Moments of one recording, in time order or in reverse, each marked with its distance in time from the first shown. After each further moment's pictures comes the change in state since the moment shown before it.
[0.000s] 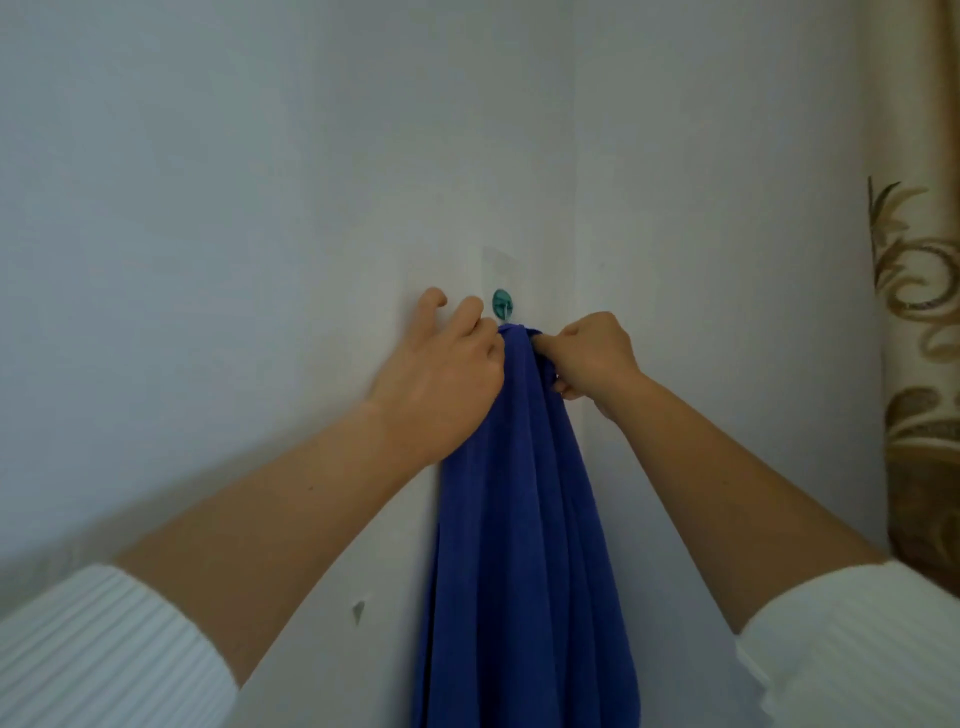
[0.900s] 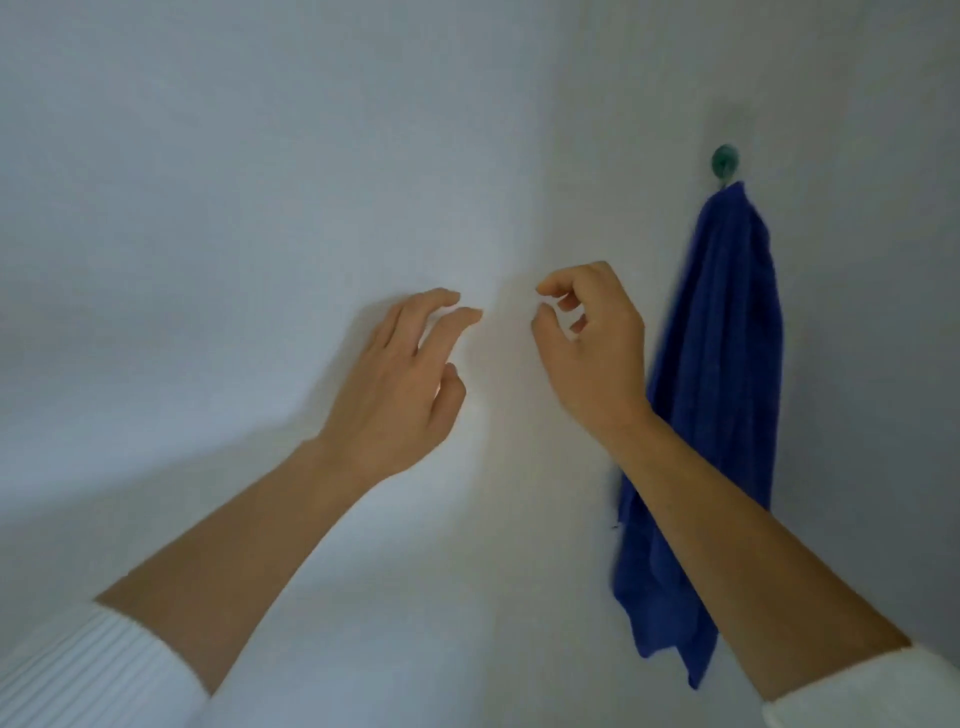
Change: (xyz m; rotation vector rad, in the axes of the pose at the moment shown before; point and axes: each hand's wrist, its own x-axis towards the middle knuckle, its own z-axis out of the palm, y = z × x) left_hand -0.218 -0.015 -0.132 -0.442 -0.209 -0.552; right_hand -0.202 -0.020 0.085 0.438 -0.148 -0.636
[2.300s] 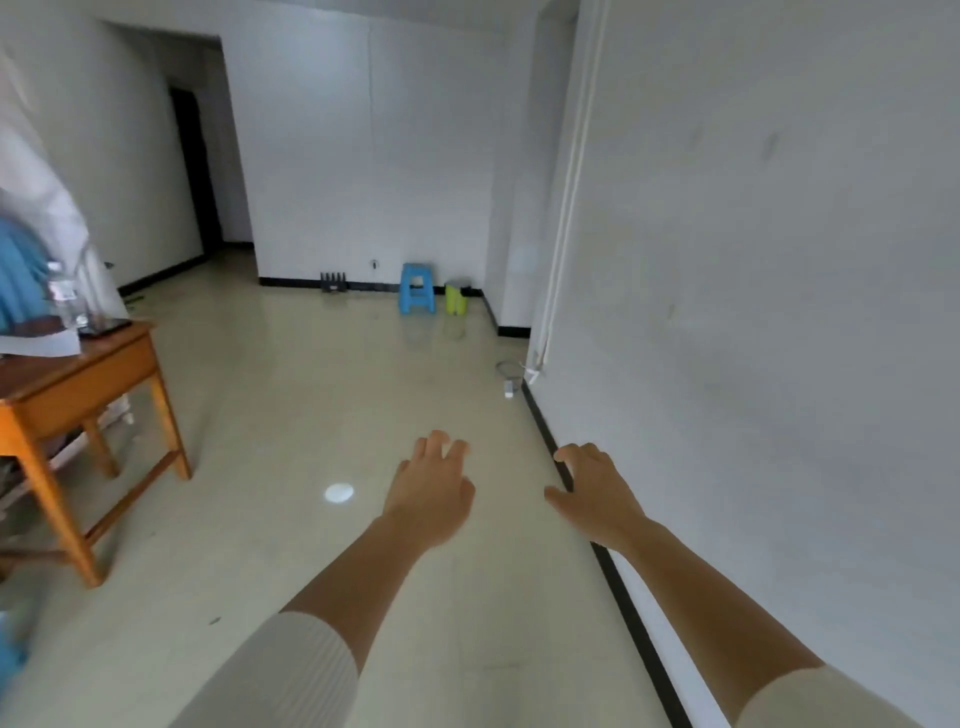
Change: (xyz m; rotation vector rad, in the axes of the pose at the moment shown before) left_hand -0.660 -0.095 -0.965 1.194 -0.368 -1.645; right_hand -0.481 -1.007 0.405 0.781 -1.457 -0.556
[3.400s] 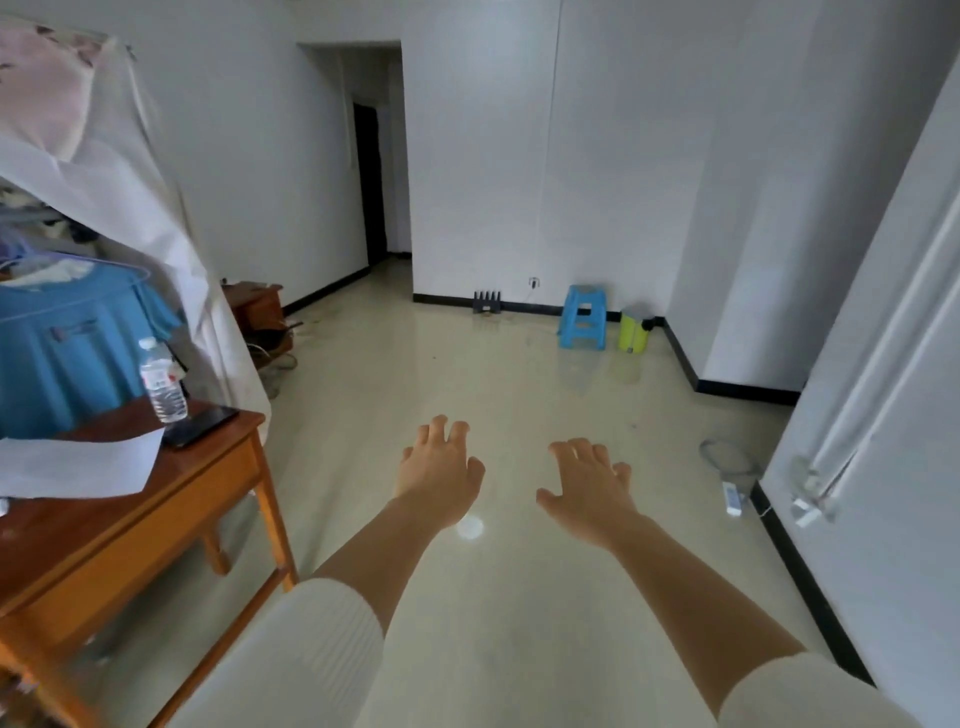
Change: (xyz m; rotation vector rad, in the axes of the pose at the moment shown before) left_hand 0.660 -0.591 0.012 0.098 0.037 -0.402; right_hand 0.847 -0.311 0.283 -0.196 -0.161 -0.273
